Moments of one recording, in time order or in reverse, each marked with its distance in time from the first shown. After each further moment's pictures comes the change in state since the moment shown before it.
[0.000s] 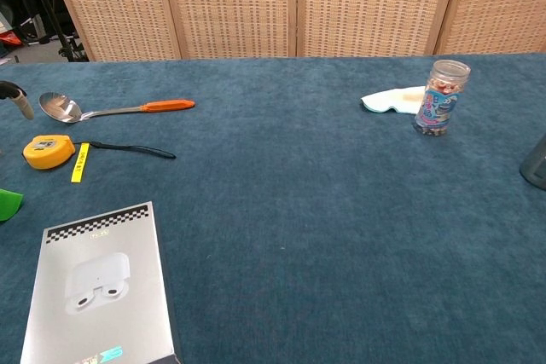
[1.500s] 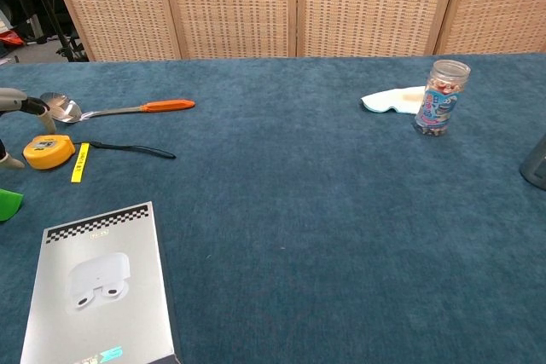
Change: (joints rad) left arm -0.016 -0.137 0.029 0.147 0.058 0.001 -0.010; right arm 0.008 -0.004 -0.005 0.000 0.014 -0.020 -0.005
